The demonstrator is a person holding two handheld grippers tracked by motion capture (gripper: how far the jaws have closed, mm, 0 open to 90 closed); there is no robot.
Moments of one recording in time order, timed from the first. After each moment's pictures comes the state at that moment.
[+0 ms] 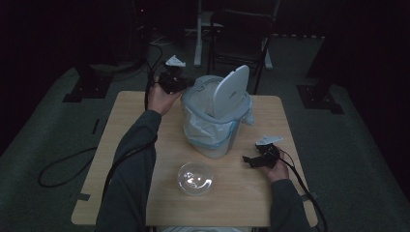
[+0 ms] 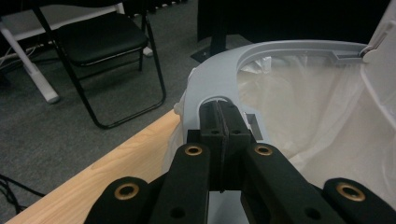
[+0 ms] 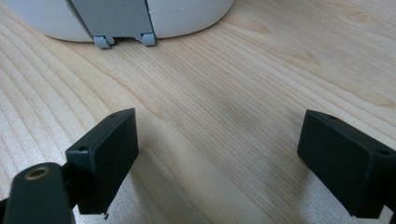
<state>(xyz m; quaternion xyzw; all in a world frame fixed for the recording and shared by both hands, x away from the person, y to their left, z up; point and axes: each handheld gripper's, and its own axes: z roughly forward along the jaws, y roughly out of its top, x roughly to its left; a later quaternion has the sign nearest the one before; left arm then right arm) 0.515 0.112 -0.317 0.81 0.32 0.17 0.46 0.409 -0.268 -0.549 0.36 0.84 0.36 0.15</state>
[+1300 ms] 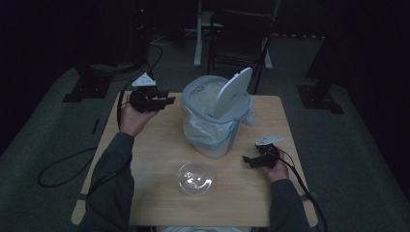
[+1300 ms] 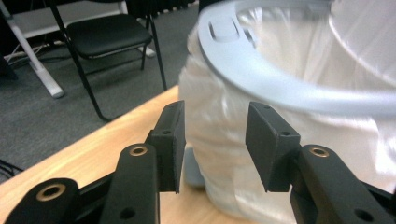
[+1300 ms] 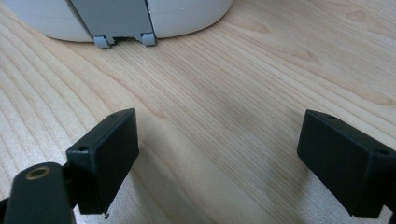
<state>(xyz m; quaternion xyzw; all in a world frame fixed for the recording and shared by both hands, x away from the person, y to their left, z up) 0.450 0.186 -0.343 0.80 0.32 0.18 0.48 0.408 -0.267 -0.549 0.37 0.84 0.36 0.15</state>
